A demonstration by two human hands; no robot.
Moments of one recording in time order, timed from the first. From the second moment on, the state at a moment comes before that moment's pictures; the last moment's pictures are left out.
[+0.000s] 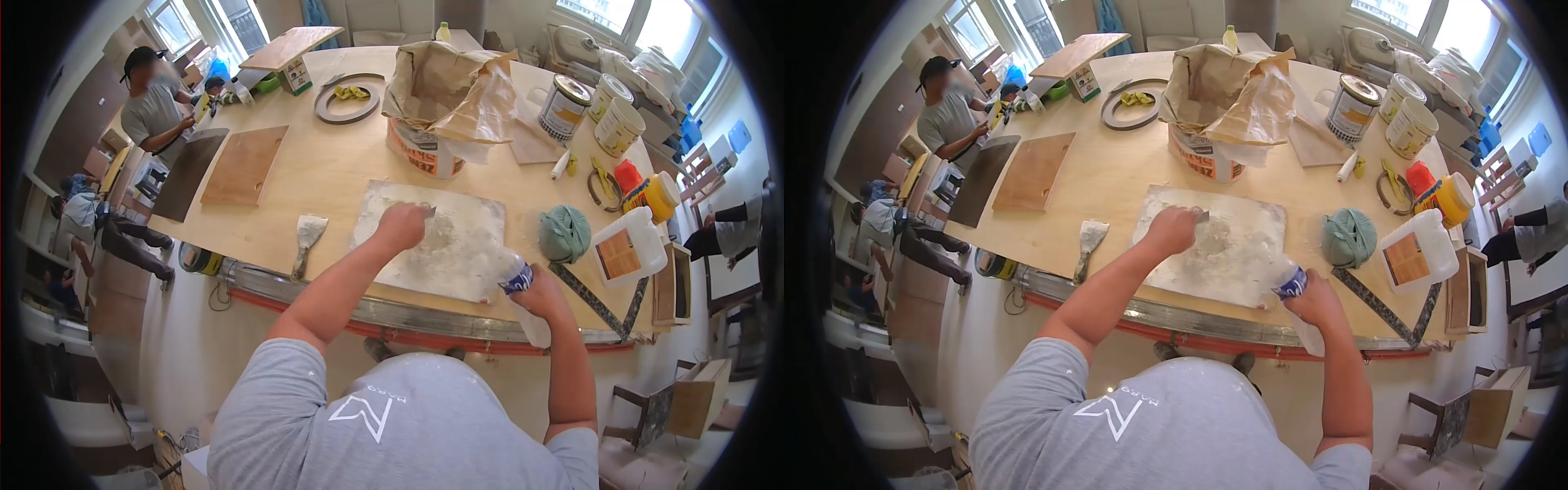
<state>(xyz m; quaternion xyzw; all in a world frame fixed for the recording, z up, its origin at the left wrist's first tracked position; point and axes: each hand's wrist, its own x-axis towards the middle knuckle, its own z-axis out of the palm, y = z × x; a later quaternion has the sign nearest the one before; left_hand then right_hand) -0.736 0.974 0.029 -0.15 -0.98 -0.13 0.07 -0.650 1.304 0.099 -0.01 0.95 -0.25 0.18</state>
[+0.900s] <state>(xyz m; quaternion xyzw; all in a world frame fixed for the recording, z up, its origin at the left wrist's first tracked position) -0.659 0.853 -0.096 0.20 -0.64 -0.74 0.04 -0.756 1.123 0.146 -0.11 0.93 0.23 0.27</state>
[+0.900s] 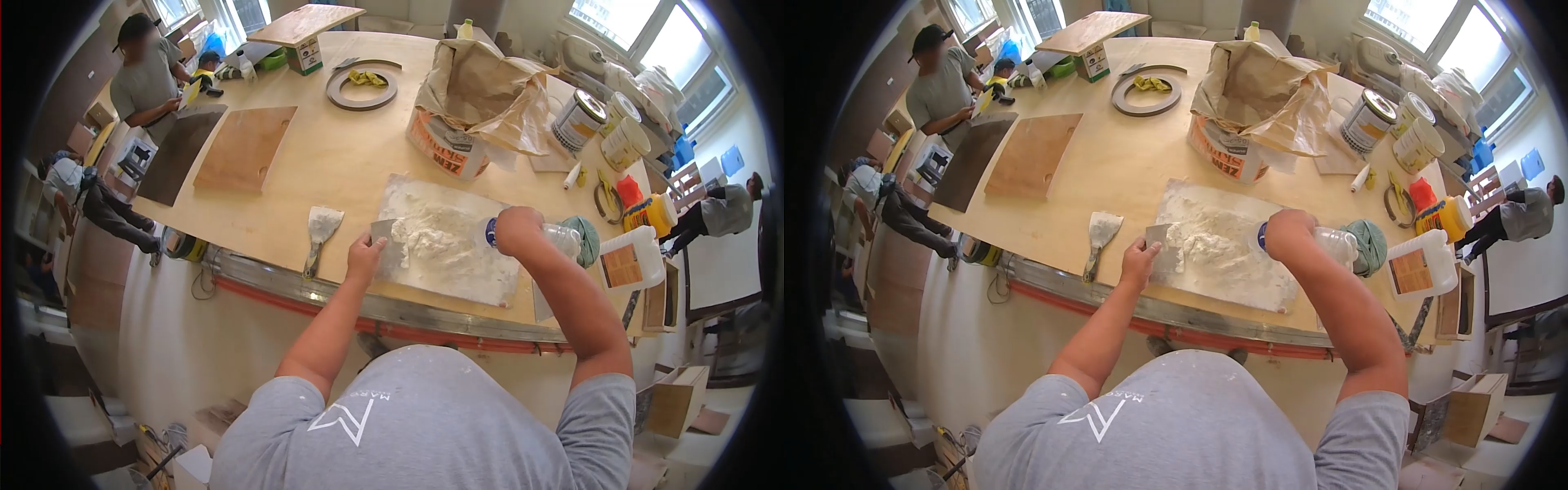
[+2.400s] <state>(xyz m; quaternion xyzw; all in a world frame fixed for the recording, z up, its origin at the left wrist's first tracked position) -0.659 0.848 -0.086 0.19 -0.64 -0.74 0.05 -0.786 1.092 0.182 -0.09 0.91 0.32 0.24</state>
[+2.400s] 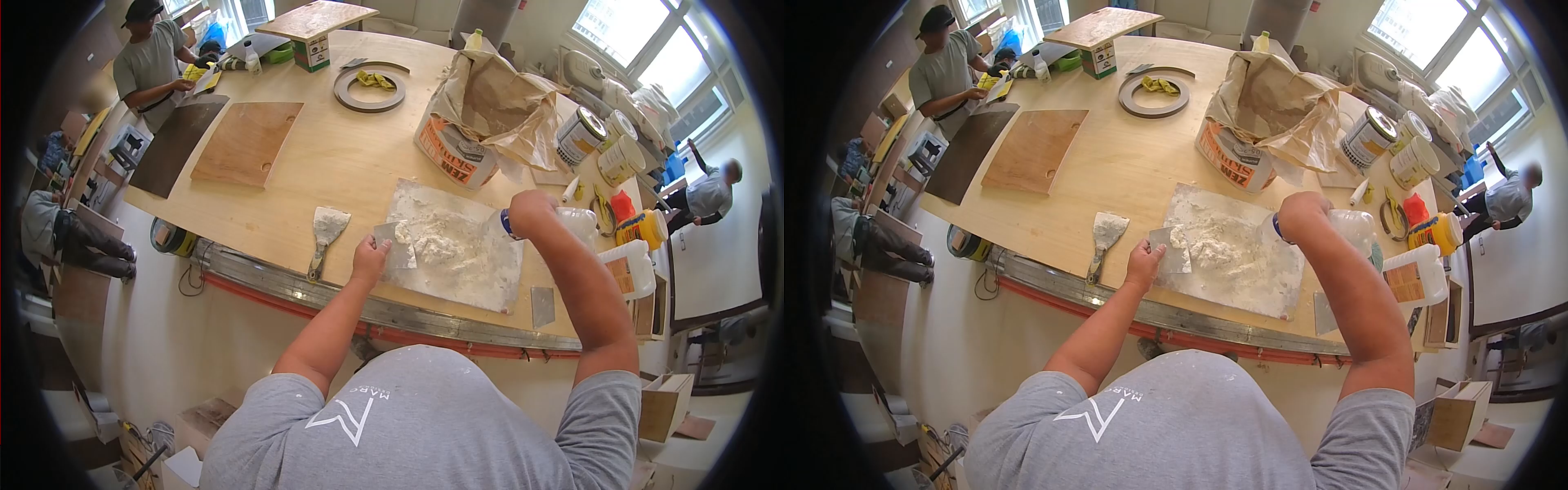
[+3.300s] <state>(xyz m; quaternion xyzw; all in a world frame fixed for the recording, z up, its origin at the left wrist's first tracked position) -0.662 0.848 -0.098 0.20 -0.64 -0.74 0.06 -0.776 1.098 0.180 -0.08 0.91 0.31 0.27</state>
